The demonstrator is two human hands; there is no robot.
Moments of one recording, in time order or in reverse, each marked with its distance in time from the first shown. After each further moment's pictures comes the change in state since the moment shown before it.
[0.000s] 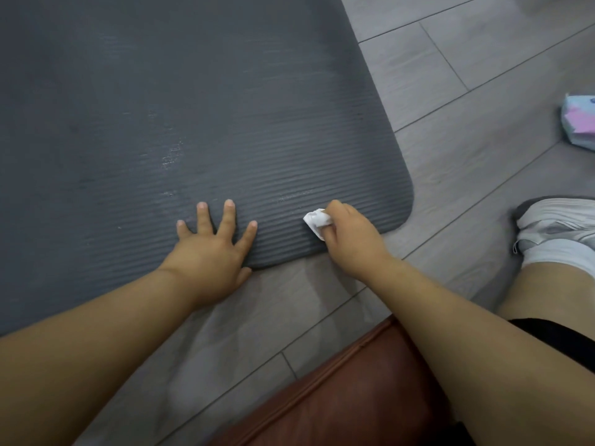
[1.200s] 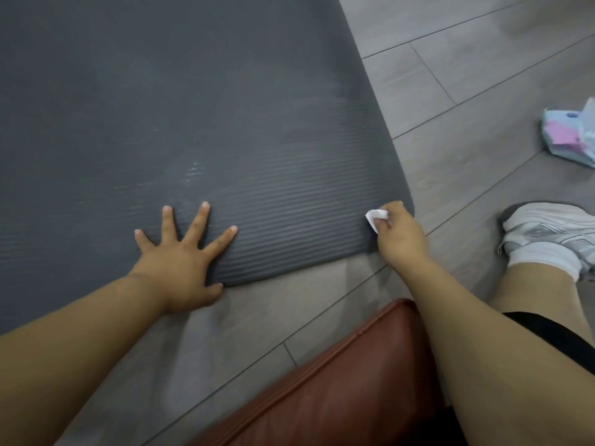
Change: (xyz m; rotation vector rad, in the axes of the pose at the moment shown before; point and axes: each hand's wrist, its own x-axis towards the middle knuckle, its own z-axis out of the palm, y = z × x) left_hand -0.027 -0.039 0.030 -0.126 0.007 -0.057; right_hand -0.015 0.050 -0.030 -0.005 0.148 0.480
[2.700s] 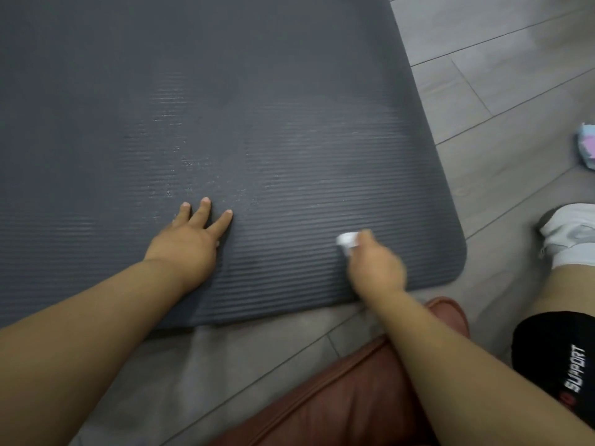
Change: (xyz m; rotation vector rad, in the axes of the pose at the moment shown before) left_hand -0.012 -0.061 0.008 -0.261 0.114 -0.126; right_hand -0.083 -0.081 0.046 -0.251 -0.124 -0.134
